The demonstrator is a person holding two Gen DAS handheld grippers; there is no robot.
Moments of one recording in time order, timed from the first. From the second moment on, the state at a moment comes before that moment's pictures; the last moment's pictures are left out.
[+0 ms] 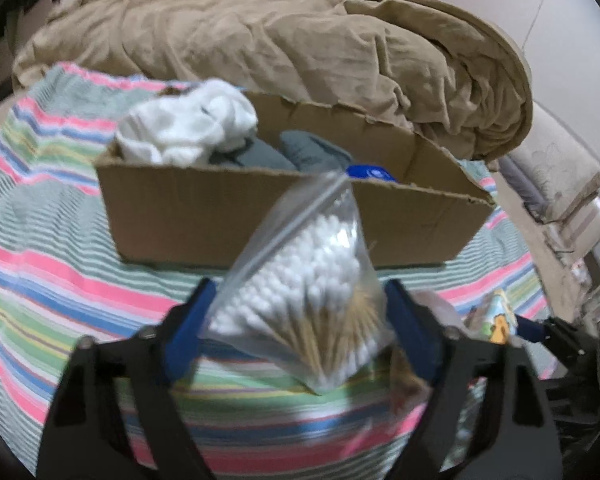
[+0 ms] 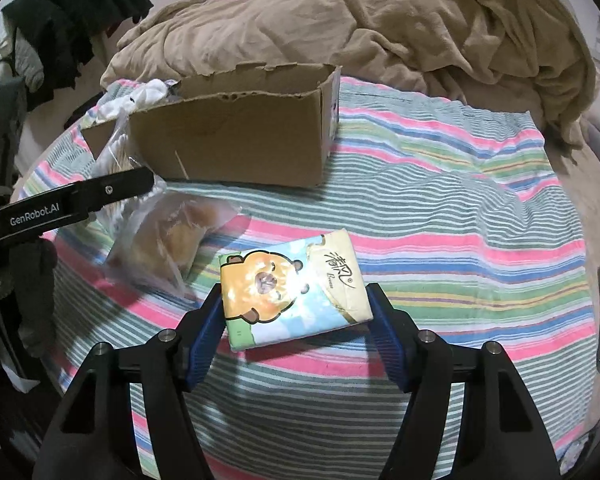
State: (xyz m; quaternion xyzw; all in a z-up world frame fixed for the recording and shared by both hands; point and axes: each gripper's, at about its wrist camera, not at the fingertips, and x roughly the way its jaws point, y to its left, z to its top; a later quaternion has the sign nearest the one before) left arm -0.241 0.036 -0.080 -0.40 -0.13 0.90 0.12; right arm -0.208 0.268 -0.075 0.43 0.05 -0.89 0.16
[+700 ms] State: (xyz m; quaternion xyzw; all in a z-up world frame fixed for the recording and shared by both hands) left arm -0.197 0.030 -0.046 -0.35 -0.08 0.92 0.13; right arm -0.202 0.267 -0.031 0.37 0.00 -0.91 0.18
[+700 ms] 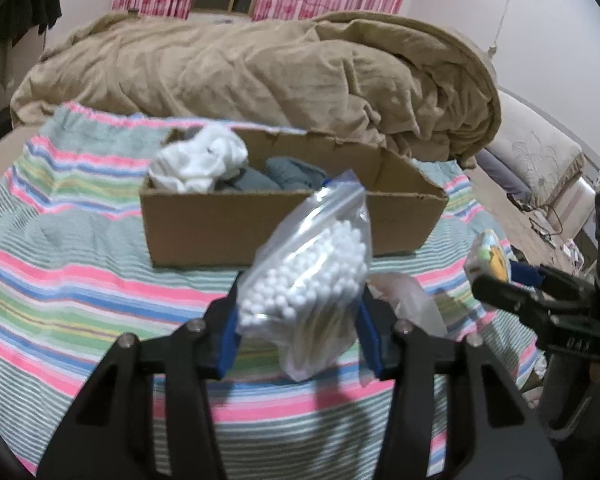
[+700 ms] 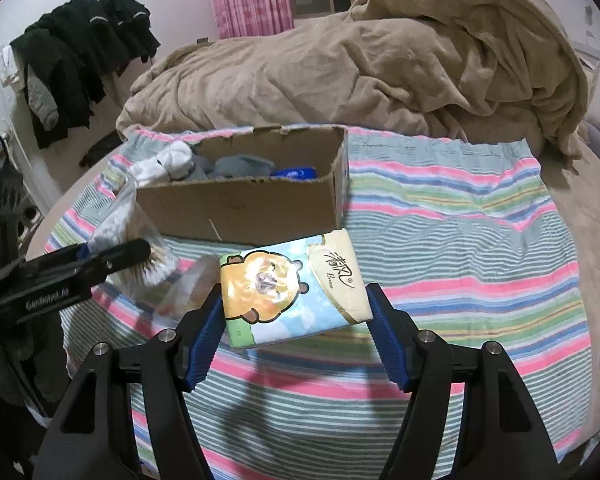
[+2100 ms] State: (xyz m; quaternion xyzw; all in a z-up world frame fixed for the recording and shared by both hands) left arm -0.290 0.050 0.005 -0.33 -0.04 0.93 0.15; right arm -0.307 0.243 0.015 0.31 -0.06 -0.94 0.13
